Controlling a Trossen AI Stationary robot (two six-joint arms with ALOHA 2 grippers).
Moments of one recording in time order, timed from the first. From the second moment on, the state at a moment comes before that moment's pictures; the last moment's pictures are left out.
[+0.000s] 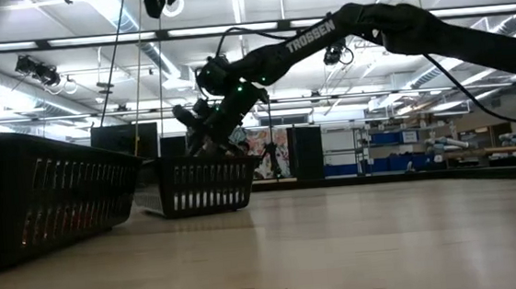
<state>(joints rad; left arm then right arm) 0.80 1.17 1.41 -0.48 0.70 -0.14 -0.42 2.59 2.36 -0.52 -0.19 0.58</state>
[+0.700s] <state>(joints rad) 0.84 1.17 1.31 -0.73 0.62 -0.01 -0.41 2.57 2.36 -0.58 -0.38 0.83</state>
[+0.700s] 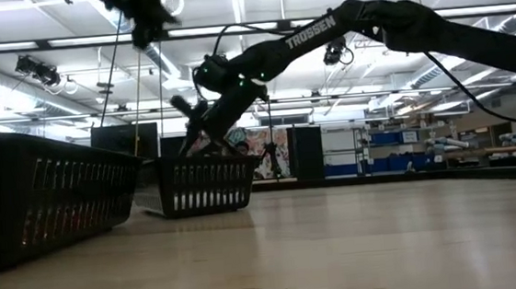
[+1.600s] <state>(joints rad) 0.69 1.53 0.73 -0.13 -0.01 -0.33 -0.33 2.16 2.36 -1.34 -0.10 0.39</state>
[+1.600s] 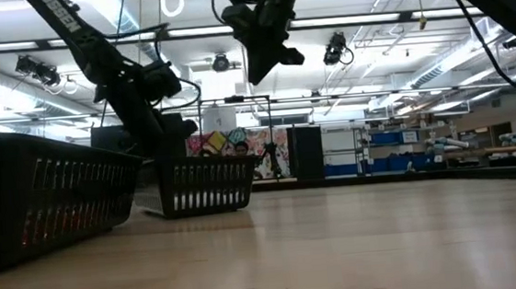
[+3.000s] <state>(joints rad) 0.47 1.61 1.00 -0.60 0.26 -0.27 -0.30 2.03 2.35 -1.48 -0.01 0.24</state>
